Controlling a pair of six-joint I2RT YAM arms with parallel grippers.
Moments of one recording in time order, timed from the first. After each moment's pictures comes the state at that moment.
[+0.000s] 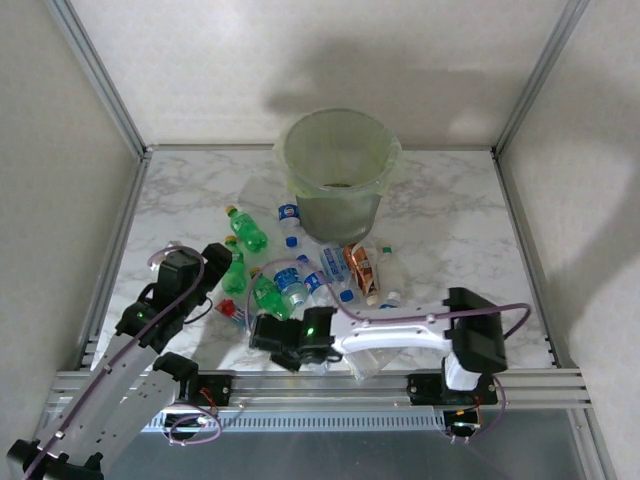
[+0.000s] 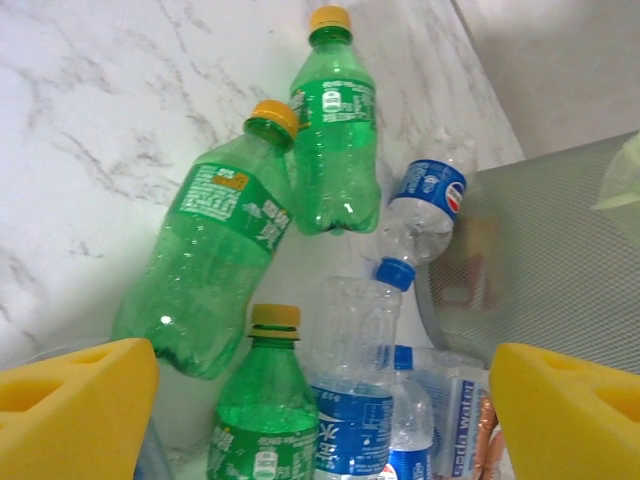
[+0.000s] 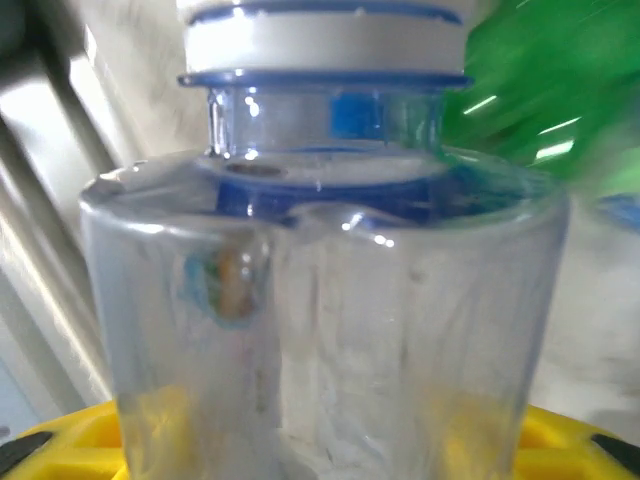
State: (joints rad) left arm -0.34 0.63 0.58 -0.59 -0.18 -1.16; right arm 1.48 1.69 1.31 -0.81 0.24 0.28
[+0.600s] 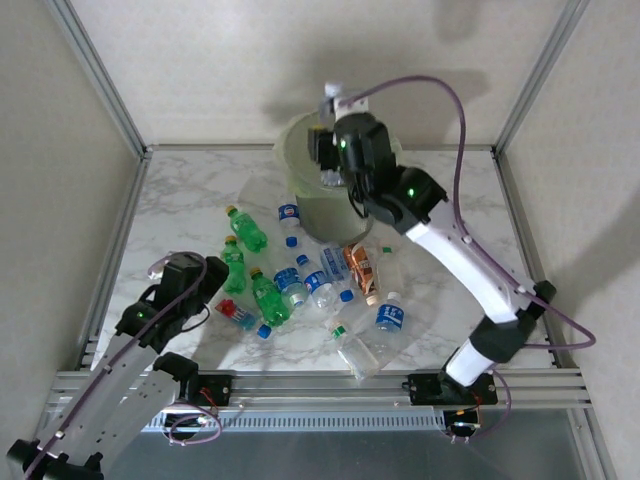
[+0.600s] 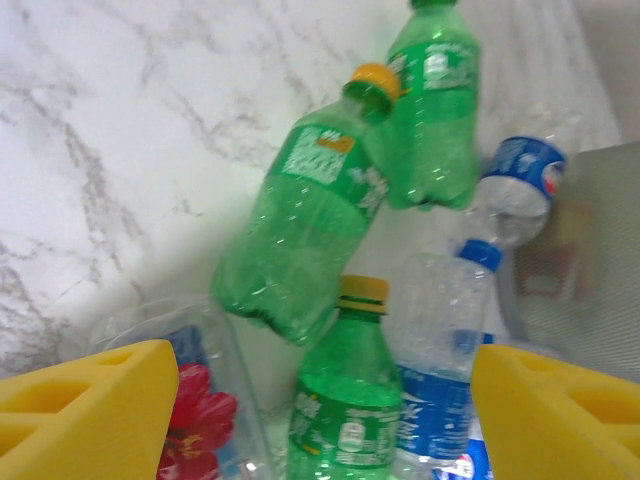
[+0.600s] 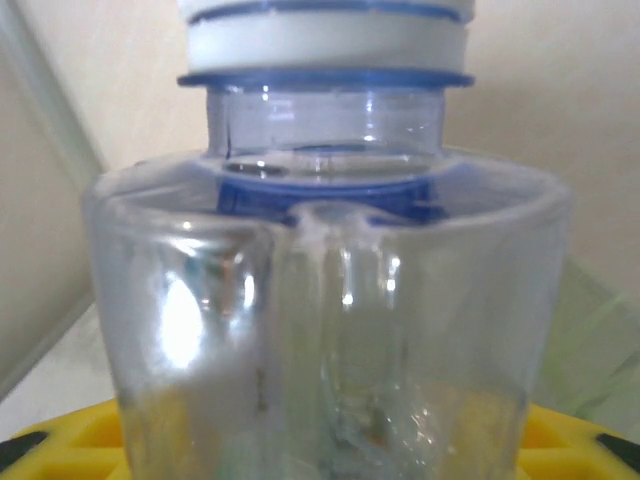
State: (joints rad) left arm -0.34 0.64 0.56 -0.73 -0.19 -1.19; right arm 0.86 1.64 1.99 -0.62 0.53 0.25
